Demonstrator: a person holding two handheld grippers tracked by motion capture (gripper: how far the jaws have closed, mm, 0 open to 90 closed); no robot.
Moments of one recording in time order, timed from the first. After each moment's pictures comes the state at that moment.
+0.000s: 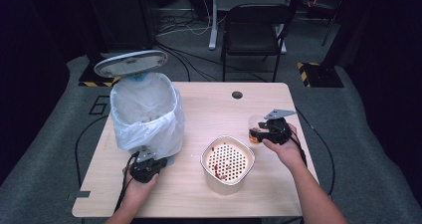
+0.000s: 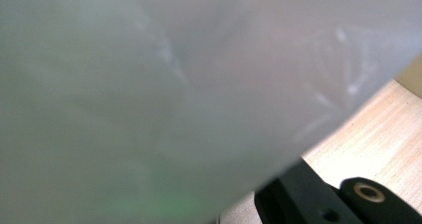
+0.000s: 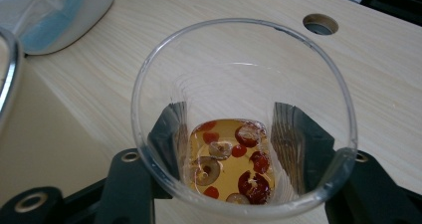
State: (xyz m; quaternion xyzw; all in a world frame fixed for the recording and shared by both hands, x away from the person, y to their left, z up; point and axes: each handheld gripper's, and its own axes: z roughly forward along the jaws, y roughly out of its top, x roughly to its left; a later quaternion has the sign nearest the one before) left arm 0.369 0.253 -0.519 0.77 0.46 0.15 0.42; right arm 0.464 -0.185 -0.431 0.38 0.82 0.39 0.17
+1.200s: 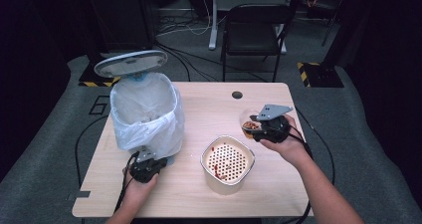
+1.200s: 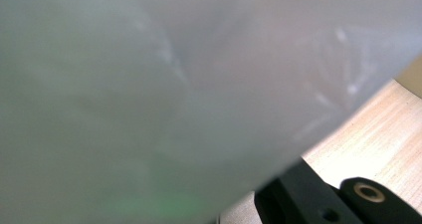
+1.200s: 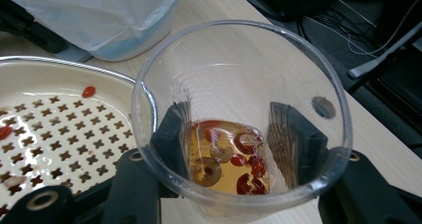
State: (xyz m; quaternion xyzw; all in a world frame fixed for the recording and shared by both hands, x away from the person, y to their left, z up) left arm 0.368 0.253 -0.519 0.77 0.46 0.15 0.42; right arm 0.428 -0.154 -0.361 0.22 0.86 0.39 0.23
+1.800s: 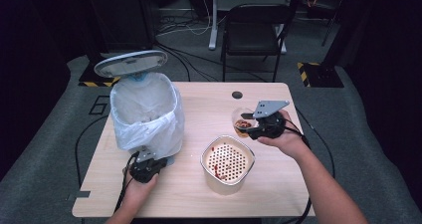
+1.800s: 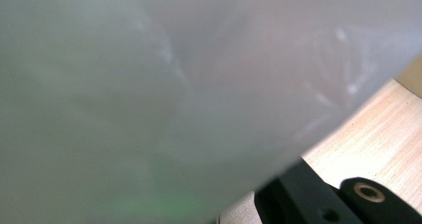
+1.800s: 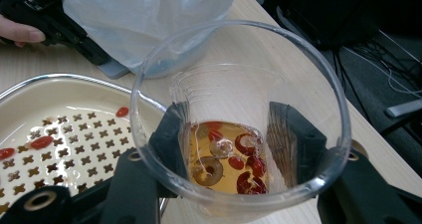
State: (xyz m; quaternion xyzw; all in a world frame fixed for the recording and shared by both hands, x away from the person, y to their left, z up) left arm 0.369 0.253 -0.519 0.77 0.46 0.15 0.42; right arm 0.440 -0.144 -0.352 0.14 0.87 0.42 0.20
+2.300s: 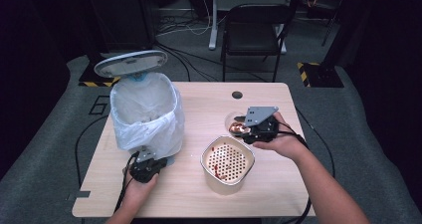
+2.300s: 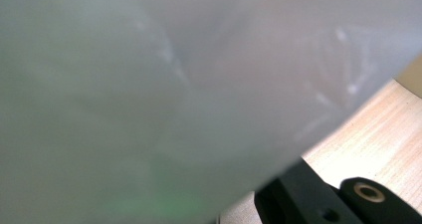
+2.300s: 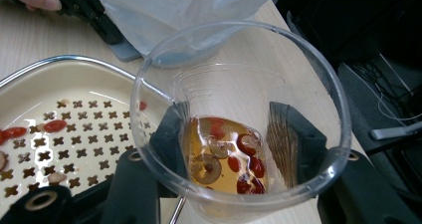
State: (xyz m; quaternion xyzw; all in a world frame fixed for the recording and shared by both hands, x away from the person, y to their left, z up) left arm 0.369 0.253 -0.520 0.77 0.46 0.15 0.42; right arm 0.426 -0.122 -0.347 0.06 0.89 0.38 0.23
